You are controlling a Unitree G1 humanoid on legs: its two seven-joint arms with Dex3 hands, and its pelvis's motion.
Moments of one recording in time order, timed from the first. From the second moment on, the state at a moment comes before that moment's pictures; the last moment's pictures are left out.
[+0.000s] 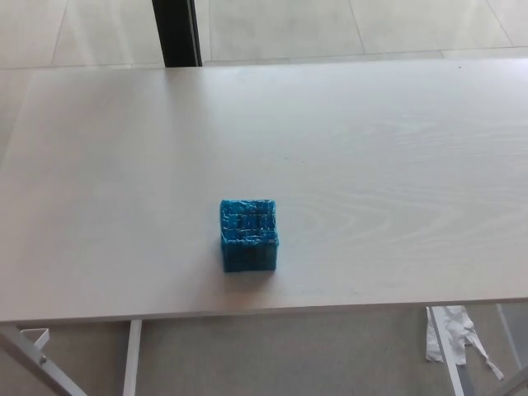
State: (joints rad) left_arm 0.07 0.81 0.31 1.27 -0.01 -0.05 -0.18; right_arm 0.16 -0.66 -0.29 1.28 -0.07 -0.21 0.04
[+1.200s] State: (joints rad) left_arm 0.04 0.80 0.52 1.27 -0.12 -0.05 -0.23; right_arm 0.00 -0.60 -0.60 0.17 0.13 -0.15 0.00
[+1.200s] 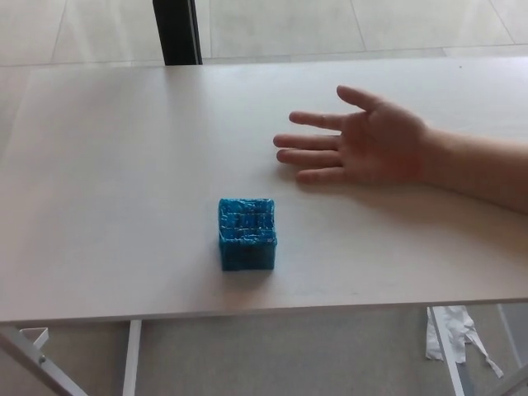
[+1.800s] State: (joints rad) left_arm 0.05 0.79 0.52 1.27 -0.12 -0.05 -0.23; right_arm -0.42 -0.43 -0.05 -0.23 0.05 0.04 0.03
